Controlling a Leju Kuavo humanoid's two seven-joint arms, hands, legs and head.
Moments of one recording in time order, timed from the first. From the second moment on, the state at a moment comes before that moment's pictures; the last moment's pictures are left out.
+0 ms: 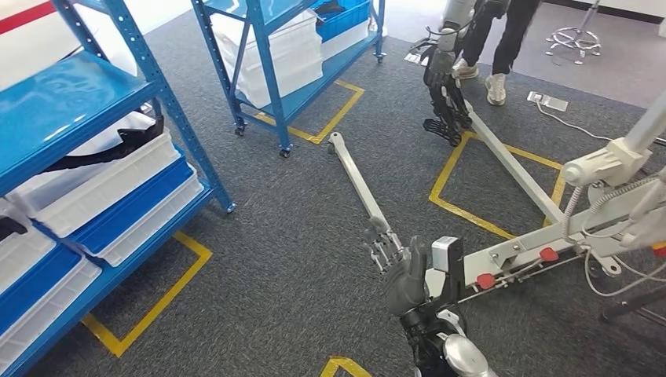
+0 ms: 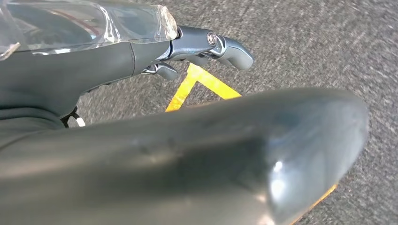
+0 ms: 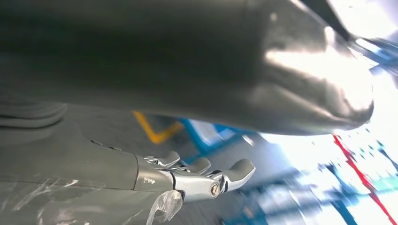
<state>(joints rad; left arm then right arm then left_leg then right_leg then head) -0.13 -0.07 -0.91 -0.22 0.95 0.36 -0.23 -0.15 -0.21 0.59 -1.59 -0.71 -0.05 -0.23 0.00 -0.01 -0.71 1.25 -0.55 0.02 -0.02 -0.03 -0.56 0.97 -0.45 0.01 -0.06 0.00</state>
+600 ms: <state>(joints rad) -0.15 -0.07 -0.94 -0.22 0.92 0.34 -0.20 -0.19 -0.24 0.69 -1.13 -0.51 -0.03 -0.12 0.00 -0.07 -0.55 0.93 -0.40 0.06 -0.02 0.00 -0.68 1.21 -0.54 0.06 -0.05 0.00</state>
